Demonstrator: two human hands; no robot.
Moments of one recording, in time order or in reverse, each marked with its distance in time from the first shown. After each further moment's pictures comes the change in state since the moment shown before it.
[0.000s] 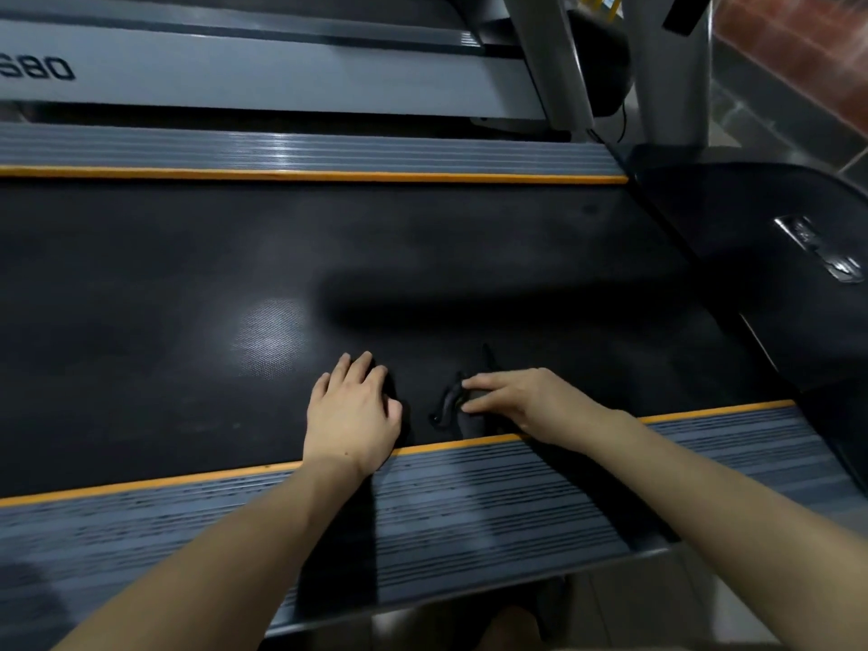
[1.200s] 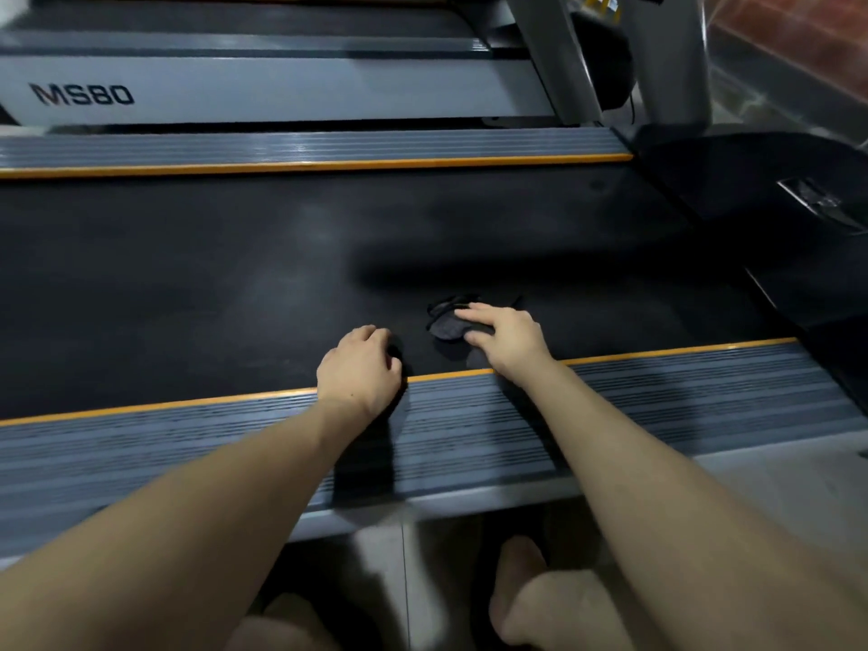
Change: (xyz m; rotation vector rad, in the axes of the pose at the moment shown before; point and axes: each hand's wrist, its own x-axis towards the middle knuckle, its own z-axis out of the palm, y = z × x) left_hand -0.051 -0.016 -0.038 -0.059 -0.030 -0.032; right_hand 0.029 -0.079 0.027 0.327 0.316 0.549
